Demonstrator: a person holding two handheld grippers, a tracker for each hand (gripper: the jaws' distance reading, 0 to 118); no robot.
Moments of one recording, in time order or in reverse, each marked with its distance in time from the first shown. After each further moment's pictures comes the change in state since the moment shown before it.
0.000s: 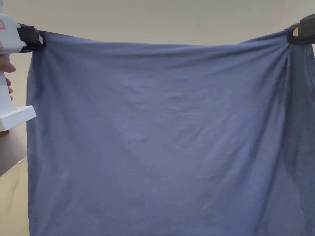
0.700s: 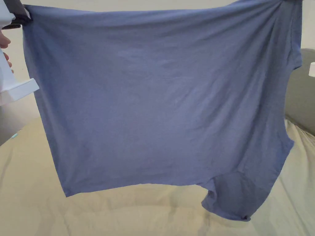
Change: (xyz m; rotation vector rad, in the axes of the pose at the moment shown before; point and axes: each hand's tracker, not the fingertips) left arm -0.075 -0.081 -0.224 -0.045 0.102 0.110; right arm -0.026 -0.061 -0.223 -0.006 0.006 0.026
